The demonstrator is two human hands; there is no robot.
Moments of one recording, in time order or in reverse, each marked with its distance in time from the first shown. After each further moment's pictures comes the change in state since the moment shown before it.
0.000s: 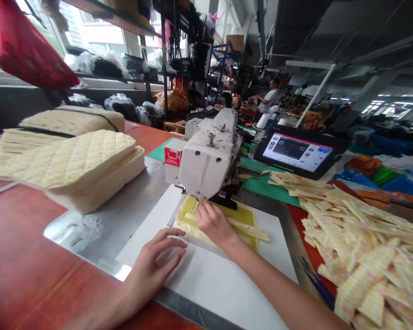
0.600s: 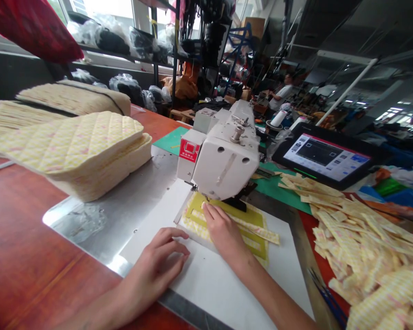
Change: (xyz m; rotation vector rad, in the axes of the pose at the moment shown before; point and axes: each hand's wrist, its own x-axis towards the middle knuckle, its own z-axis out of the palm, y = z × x) left_hand -0.009 -0.006 -0.008 -0.028 -0.039 0.003; right_hand -0.014 -0.013 0.003 0.374 -0.232 0.241
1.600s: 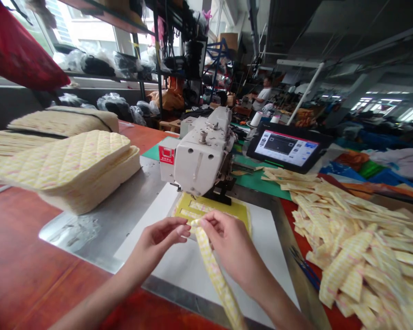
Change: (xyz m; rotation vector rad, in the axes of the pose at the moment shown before) left_hand 0.037 0.041 0.008 -0.648 0.039 -0.354; right_hand -0.024 -0.037 -0.116 1.036 0.015 0.673
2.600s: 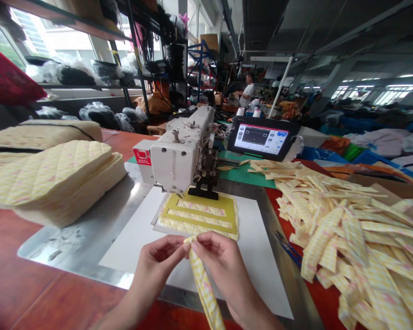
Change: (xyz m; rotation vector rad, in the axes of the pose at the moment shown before) left_hand -0.015 -0.029 0.050 -0.064 0.056 -0.029; right_hand -0.052 0.033 0.011 0.447 0.103 0.132
